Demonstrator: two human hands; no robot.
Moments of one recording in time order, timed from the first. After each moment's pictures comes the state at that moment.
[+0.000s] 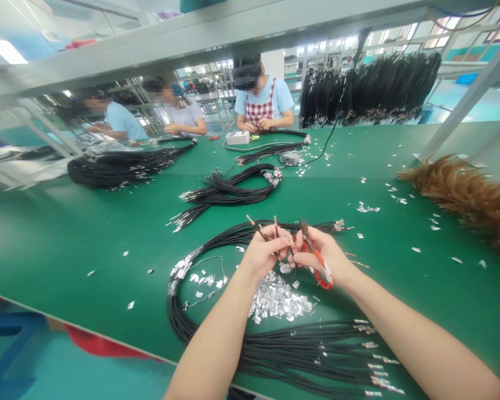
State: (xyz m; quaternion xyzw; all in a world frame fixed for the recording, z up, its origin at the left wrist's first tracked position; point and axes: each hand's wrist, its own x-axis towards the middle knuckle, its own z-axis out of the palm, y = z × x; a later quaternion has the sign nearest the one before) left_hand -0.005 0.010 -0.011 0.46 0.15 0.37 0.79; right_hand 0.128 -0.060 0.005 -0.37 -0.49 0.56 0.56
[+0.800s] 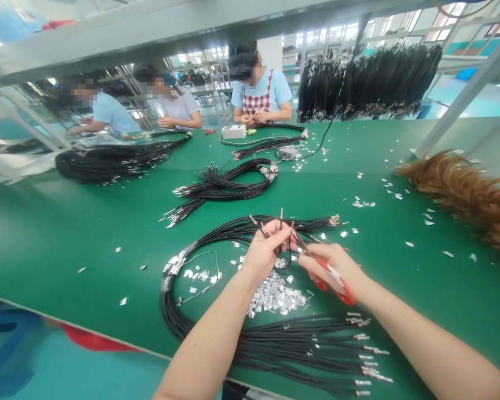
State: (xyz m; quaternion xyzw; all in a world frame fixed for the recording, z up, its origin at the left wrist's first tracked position) left_hand 0.007 -0.008 0.000 0.50 0.21 0.38 0.75; right_hand 0.139 -0.094 0.020 -0.61 -0.58 0.40 0.37
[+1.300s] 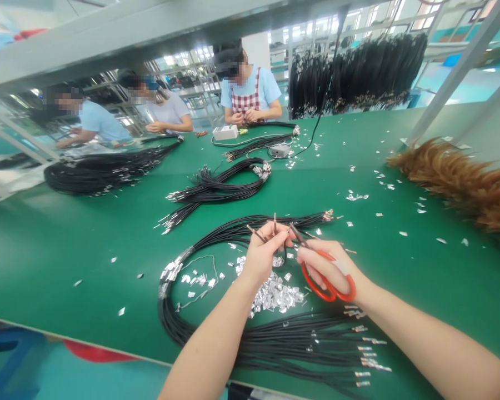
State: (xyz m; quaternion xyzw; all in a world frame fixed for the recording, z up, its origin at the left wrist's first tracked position) left_hand 0.013 -0.014 -0.008 0.56 0.24 0.42 0.68; right_hand 0.134 -0.102 0.018 -0.56 -0.47 0.49 0.48
